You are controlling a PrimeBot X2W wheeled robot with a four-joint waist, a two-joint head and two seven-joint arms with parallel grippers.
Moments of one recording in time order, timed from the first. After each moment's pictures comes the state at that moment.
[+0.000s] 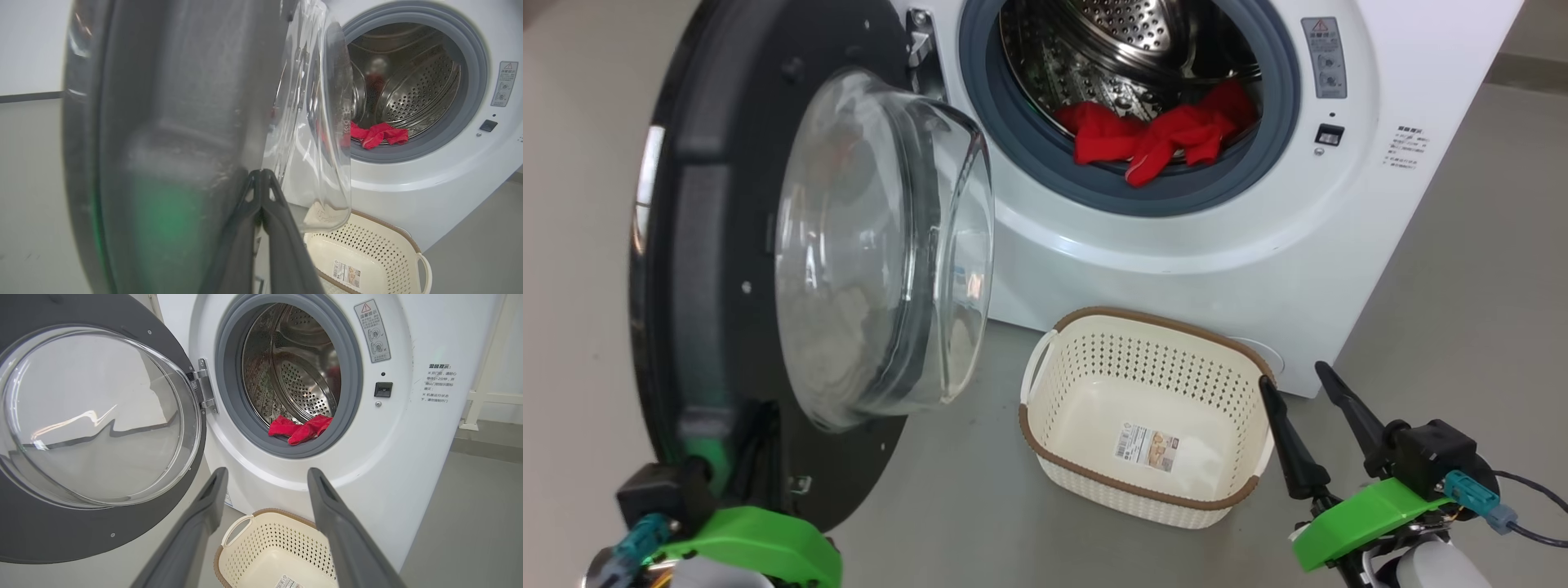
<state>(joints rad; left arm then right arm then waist) -0.08 0.12 -0.06 0.02 -0.33 0.18 0.06 -0.13 -0.09 0.12 0.33 0.32 0.13 -0.26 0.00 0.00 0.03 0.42</state>
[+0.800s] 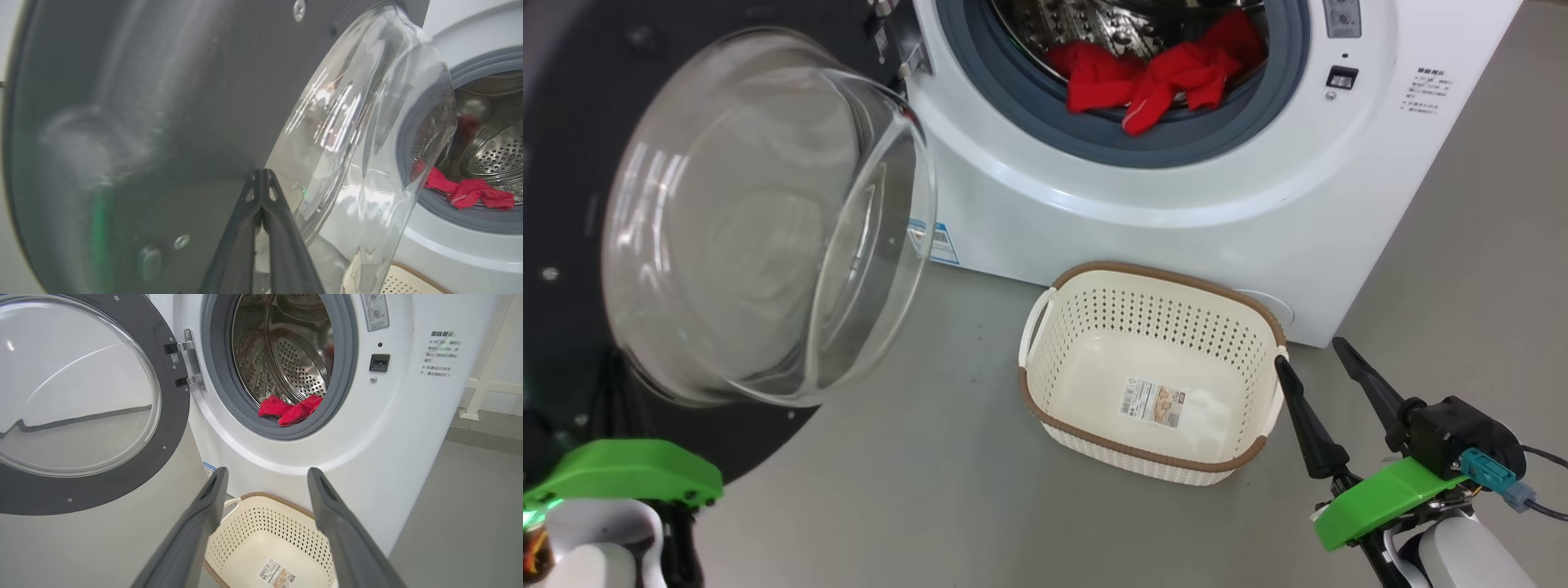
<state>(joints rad) -0.28 0.15 0.13 0.29 -0.46 0.20 -0.09 -0.17 -0.16 0.15 0.33 0.31 0.13 -0.26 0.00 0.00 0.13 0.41</state>
